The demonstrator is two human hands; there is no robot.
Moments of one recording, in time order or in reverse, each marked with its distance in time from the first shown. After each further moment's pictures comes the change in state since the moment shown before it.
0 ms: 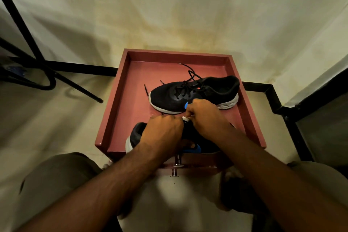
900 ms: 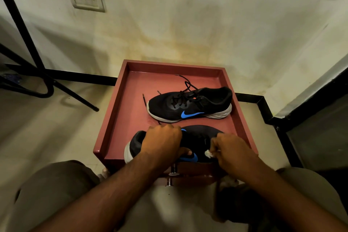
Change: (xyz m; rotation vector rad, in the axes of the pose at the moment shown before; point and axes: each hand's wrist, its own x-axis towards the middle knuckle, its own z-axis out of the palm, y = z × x) left_hand -0.004 0.005 -0.002 -0.086 -0.032 -0.046; right_hand -0.084 0.040 0.002 -0.123 -0.158 0.121
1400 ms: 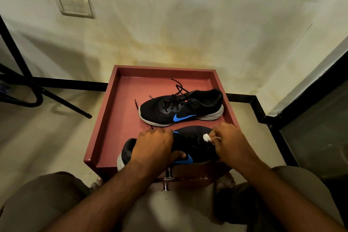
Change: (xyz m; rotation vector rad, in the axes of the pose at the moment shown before) left_hand -0.005 0.000 0.005 -0.034 0.070 -0.003; right_hand 0.015 0.028 0.007 0.278 0.346 0.083
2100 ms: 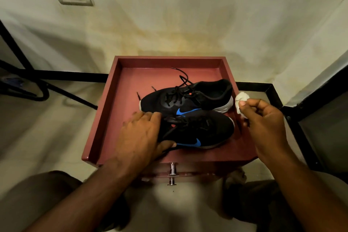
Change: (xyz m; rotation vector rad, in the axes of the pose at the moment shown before) left_hand 0.002 -0.019 -0.014 0.014 0.121 -0.131; right_hand 0.019 0.020 -0.020 1.096 0.378 0.390
